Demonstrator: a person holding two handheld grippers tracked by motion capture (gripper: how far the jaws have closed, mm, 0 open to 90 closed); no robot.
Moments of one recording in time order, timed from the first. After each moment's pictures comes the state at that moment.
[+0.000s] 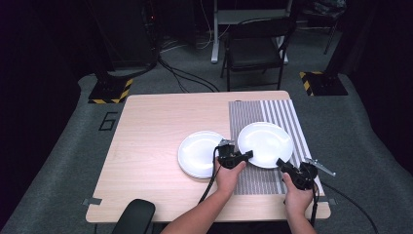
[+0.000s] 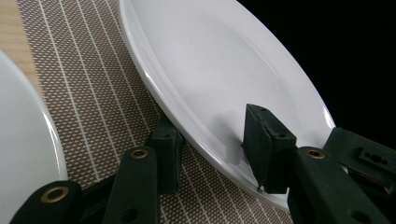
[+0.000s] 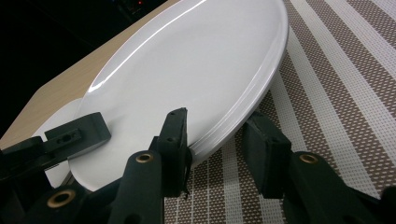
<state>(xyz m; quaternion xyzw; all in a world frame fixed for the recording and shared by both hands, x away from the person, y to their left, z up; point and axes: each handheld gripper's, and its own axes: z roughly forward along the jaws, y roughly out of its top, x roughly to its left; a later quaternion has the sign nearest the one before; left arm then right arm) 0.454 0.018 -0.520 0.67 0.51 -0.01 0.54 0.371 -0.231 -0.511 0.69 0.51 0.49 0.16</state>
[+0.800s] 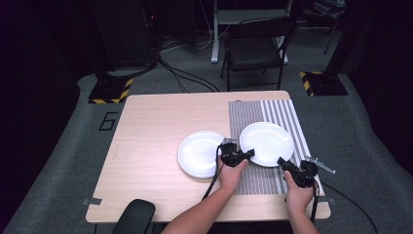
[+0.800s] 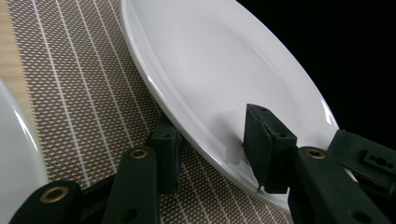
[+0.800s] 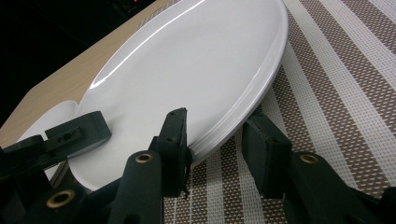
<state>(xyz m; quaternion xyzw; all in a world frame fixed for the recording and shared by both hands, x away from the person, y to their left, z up) 0.465 0.009 -0.529 0.67 0.52 -0.01 0.53 0.381 -0.238 -0.520 0.69 0.50 0.49 0.16</state>
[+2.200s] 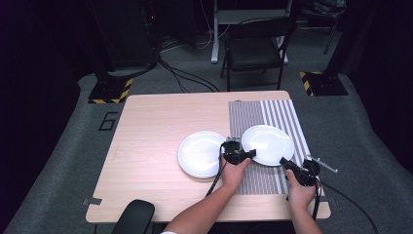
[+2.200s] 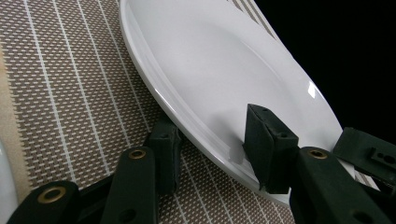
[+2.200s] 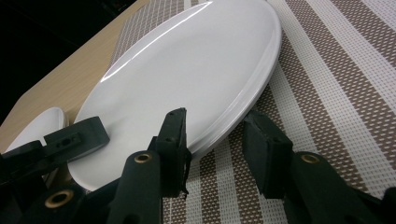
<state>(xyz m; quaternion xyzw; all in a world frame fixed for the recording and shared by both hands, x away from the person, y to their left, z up) 0.474 -0.003 -0.531 0.68 0.54 -0.02 0.50 0.388 -0.249 -0.527 0.72 0.49 0.48 0.14</state>
